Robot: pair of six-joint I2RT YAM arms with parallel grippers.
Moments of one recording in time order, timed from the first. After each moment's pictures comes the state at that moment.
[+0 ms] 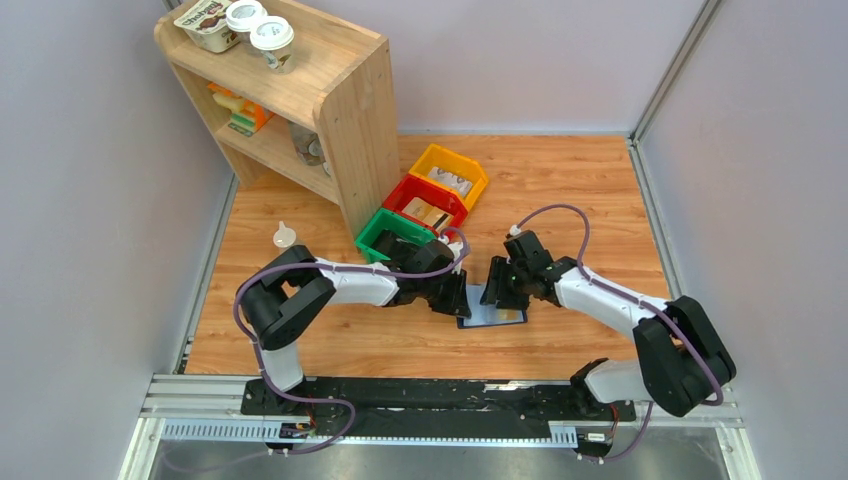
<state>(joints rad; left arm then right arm) -0.94 1.80 0.91 0.07 0.30 -0.69 0.54 1.34 0.66 -0.38 -0.13 0.69</state>
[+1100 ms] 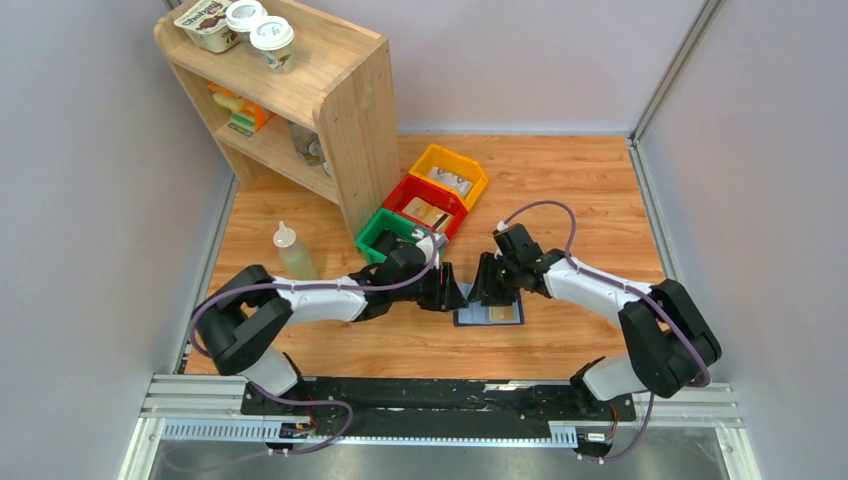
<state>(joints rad) -0.91 1.59 0.69 0.30 0.26 -0.77 0.57 1.43 0.71 -0.32 -0.25 0.73</state>
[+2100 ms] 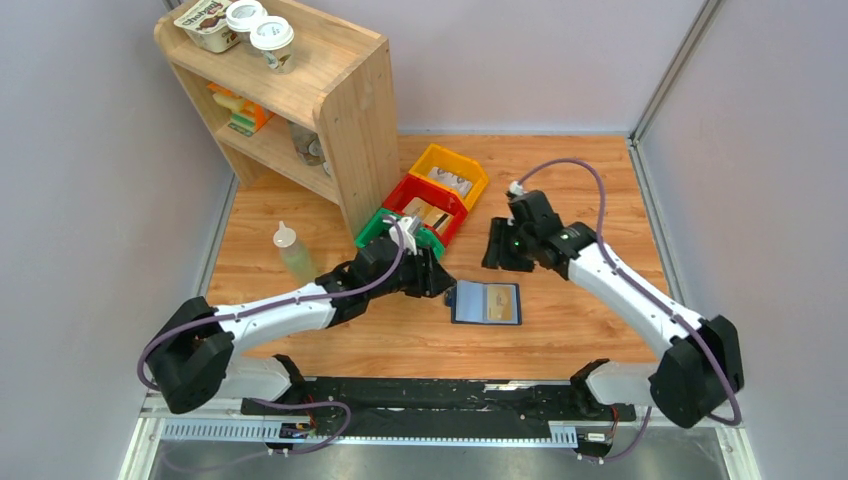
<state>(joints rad) -0.87 1.25 0.62 0.22 0.09 -0.75 0.58 1.33 1.07 -0.67 -0.04 0.56</state>
